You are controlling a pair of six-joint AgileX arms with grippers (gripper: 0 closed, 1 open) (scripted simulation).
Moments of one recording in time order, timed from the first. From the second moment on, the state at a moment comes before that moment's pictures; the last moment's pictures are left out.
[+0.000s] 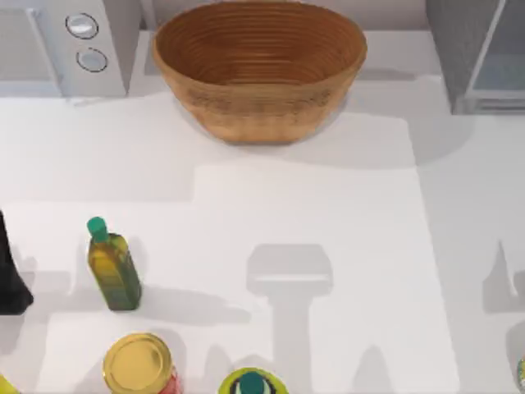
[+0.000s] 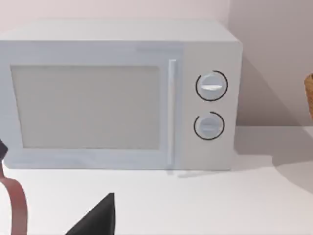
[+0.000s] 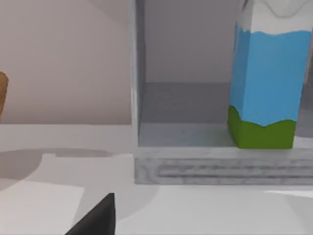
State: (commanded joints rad) left arm 0.00 0.00 0.00 0.00 0.00 0.00; right arm 0.00 0.00 0.00 0.00 0.00 0.00
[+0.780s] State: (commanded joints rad) left arm 0.00 0.00 0.00 0.00 0.00 0.00; right arm -0.20 0.66 0.07 0.62 -0.20 0.00
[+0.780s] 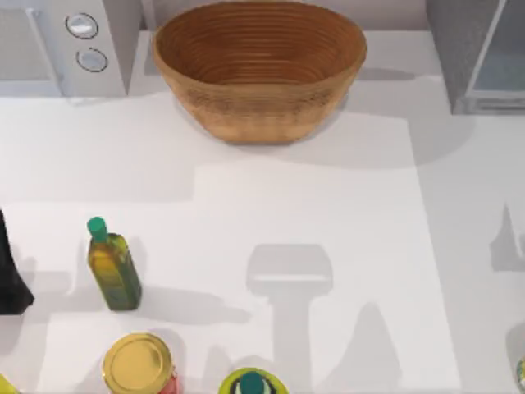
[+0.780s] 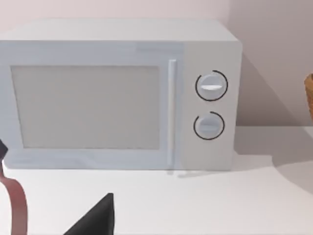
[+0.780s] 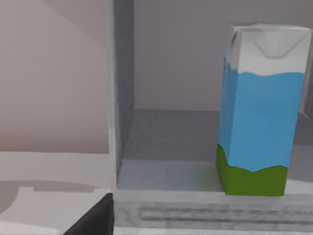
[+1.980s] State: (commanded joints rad) left arm 0.00 0.00 0.00 0.00 0.00 0.00; right arm -0.53 1.79 0.18 1.62 -0.51 0.02
